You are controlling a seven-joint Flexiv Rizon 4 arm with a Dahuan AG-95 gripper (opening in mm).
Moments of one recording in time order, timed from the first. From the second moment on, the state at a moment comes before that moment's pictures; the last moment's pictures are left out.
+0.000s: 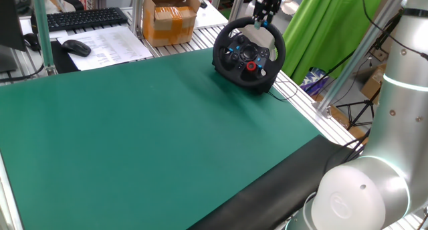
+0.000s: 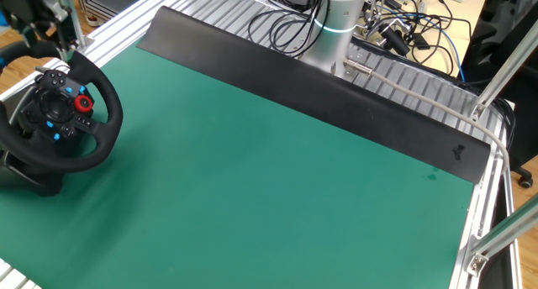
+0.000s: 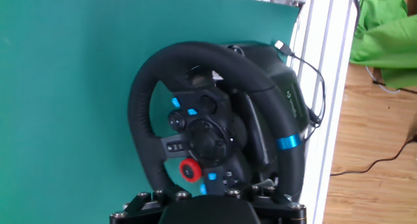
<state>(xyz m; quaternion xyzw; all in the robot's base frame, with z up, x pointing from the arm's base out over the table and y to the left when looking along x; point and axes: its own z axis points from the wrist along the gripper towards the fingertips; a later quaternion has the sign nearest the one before) 0.624 -0.323 0.279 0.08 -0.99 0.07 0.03</state>
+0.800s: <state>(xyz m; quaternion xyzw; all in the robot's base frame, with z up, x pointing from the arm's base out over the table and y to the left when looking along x) 0.634 -0.328 0.260 0.03 -1.00 0.02 0.04</state>
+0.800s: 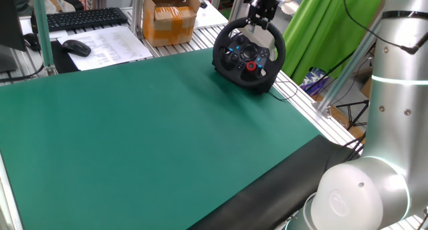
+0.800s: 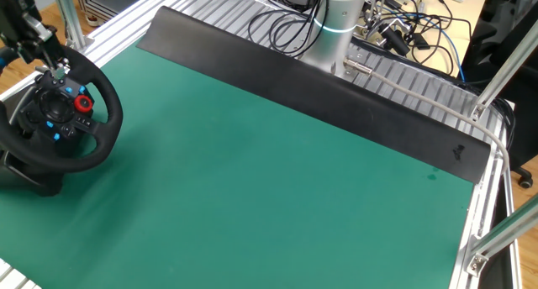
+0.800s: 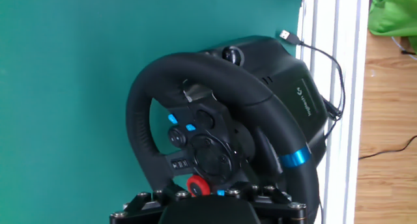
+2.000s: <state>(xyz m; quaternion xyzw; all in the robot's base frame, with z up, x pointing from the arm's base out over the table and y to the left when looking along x) 0.640 -0.329 0.262 -0.03 -1.00 0.01 0.01</state>
